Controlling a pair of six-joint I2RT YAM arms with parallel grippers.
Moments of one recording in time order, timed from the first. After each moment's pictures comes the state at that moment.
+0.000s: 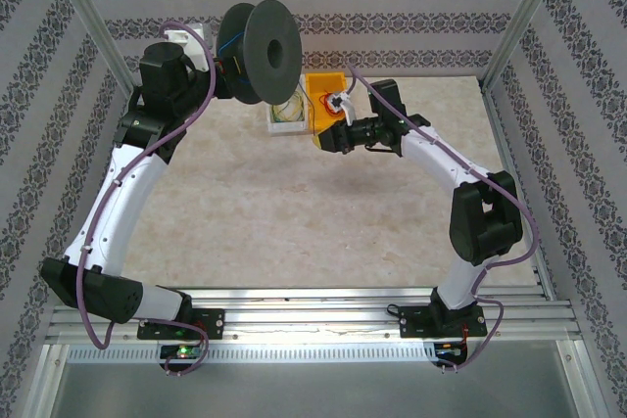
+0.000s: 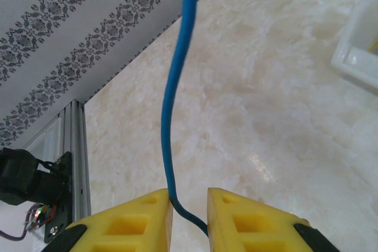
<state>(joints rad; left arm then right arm) -0.22 1.39 1.62 -0.45 0.15 -0.35 0.34 1.76 1.37 -0.34 -0.95 0.01</state>
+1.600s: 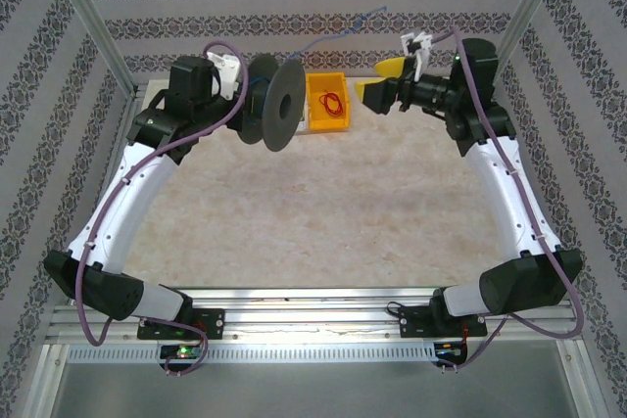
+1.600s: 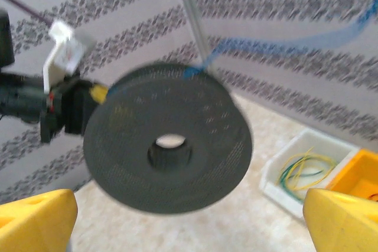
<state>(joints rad) -0.33 1.42 1.64 -0.79 0.09 -0.08 0.11 1.41 1.55 -0.32 -0.93 0.17</state>
